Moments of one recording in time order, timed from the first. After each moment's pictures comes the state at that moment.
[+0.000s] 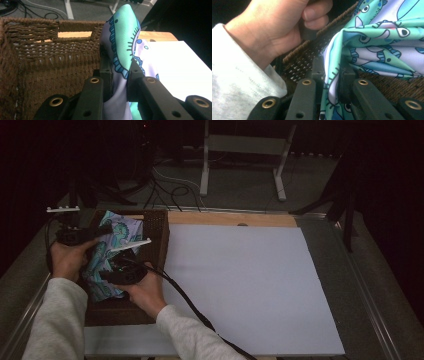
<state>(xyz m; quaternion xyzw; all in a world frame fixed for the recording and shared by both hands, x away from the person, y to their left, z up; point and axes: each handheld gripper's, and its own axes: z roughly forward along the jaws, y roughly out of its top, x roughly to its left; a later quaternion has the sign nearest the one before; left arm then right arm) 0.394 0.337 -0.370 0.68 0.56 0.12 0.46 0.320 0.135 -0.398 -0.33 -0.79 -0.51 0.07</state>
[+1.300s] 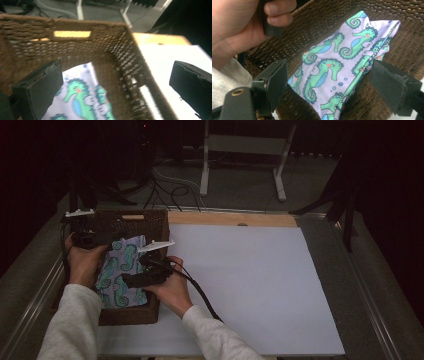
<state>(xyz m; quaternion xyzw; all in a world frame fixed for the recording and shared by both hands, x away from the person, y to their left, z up) 0.383 0.295 -0.373 0.66 0.58 0.16 0.45 0.324 0.075 -0.401 -0.35 -0.81 -0.47 -0.01</state>
